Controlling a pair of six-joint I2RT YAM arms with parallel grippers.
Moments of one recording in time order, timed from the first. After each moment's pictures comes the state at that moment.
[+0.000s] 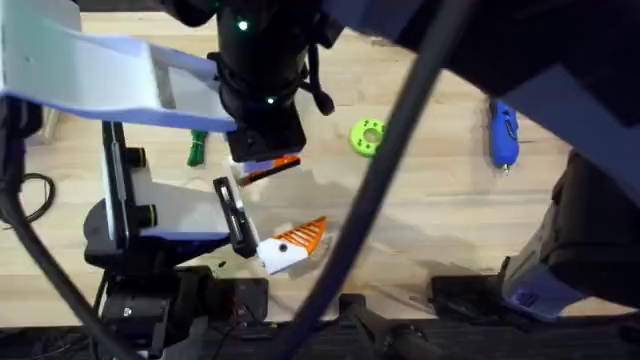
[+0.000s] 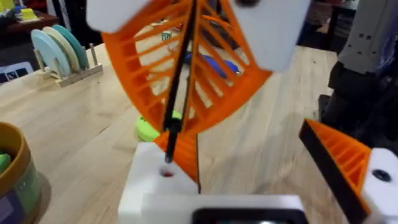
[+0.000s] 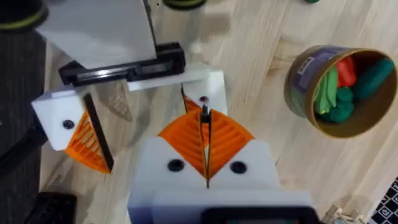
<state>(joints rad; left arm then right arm) 0.04 0.01 0.01 -0.13 1.21 0.05 1.06 1.99 2.24 -1.52 -0.08 -0.78</state>
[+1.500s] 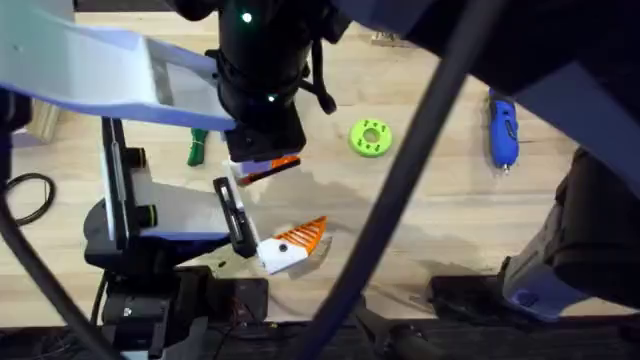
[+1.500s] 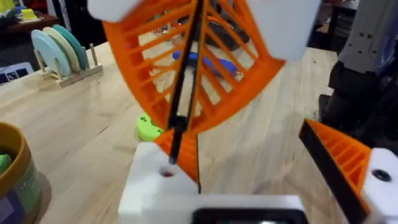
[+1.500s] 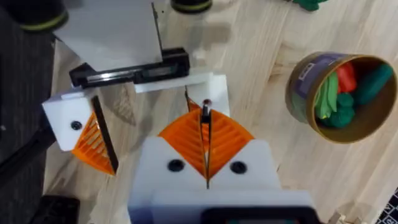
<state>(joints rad) 0.04 0.01 0.01 -0.13 1.21 0.06 1.06 1.98 2.24 -1.51 -0.11 -0.78</state>
